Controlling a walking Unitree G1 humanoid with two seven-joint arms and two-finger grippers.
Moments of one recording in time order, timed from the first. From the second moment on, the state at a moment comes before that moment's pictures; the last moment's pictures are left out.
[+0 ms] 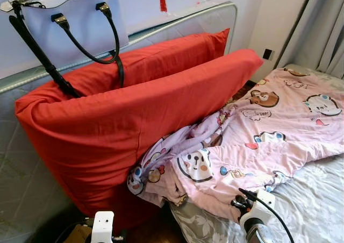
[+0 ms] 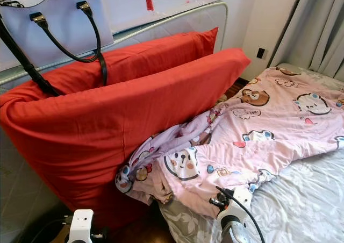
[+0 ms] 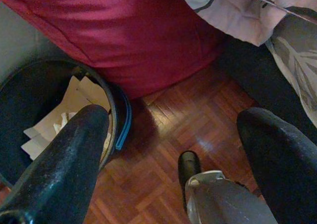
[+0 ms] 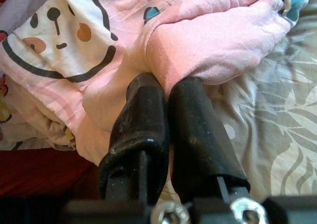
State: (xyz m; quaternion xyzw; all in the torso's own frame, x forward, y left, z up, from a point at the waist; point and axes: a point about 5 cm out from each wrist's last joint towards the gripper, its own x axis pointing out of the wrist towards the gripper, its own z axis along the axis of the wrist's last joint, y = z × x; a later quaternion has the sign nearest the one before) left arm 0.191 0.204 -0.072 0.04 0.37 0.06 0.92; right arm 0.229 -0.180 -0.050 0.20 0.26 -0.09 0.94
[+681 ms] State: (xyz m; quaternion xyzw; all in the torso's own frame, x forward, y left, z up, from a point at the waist) left arm 0.187 0.201 -0.074 0.04 0.38 0.06 0.92; right arm 0.233 -0.187 -0.044 0.19 0.24 -0.12 0.95
